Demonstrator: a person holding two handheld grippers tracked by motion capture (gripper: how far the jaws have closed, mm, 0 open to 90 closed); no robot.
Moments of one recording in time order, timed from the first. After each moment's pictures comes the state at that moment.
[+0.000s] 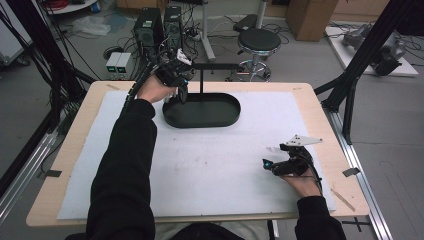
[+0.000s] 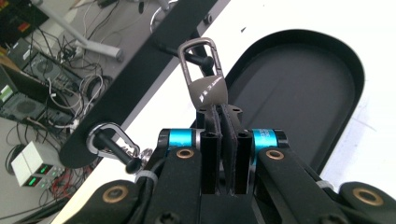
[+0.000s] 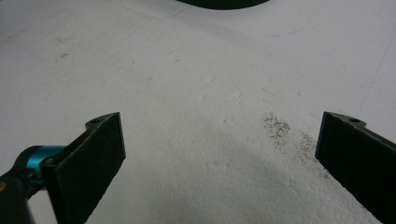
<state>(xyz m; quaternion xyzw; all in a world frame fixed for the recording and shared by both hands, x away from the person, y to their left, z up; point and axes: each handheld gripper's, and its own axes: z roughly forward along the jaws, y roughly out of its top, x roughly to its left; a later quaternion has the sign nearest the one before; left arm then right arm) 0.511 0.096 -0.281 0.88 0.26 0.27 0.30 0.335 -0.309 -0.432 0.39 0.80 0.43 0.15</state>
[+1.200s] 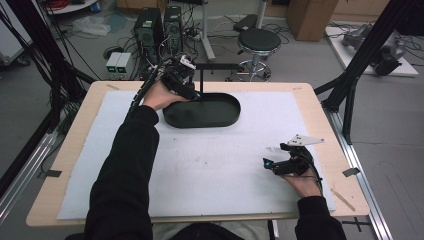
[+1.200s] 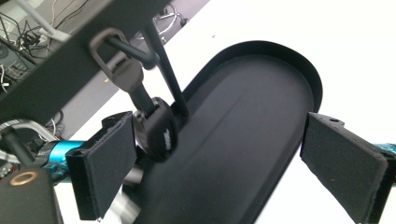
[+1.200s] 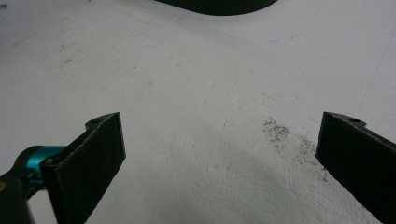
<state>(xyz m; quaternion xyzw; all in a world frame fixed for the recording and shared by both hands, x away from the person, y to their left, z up) 0.505 0.085 -0.296 0.87 0.29 0.22 0.34 0.334 -0.310 -0.431 0.39 0.80 0.44 0.15</state>
